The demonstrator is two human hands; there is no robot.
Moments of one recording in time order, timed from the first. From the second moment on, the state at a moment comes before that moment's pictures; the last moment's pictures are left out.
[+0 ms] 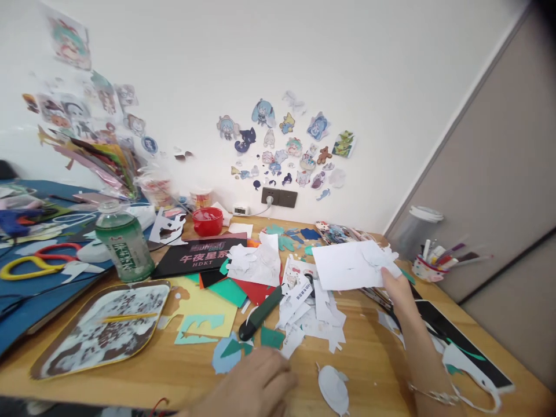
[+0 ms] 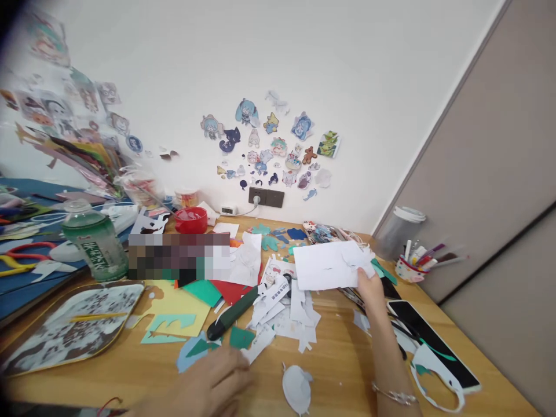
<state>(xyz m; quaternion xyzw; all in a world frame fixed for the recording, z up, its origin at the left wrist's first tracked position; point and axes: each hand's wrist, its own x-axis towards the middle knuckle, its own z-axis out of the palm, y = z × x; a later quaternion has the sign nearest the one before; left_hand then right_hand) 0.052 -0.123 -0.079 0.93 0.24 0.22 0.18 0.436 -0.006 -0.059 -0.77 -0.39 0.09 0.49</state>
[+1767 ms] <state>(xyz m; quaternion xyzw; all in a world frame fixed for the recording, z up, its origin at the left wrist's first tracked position) 0.116 -0.111 -0.077 0.85 0.27 0.35 0.29 0.299 -0.160 -0.069 -0.57 -0.61 0.39 0.38</state>
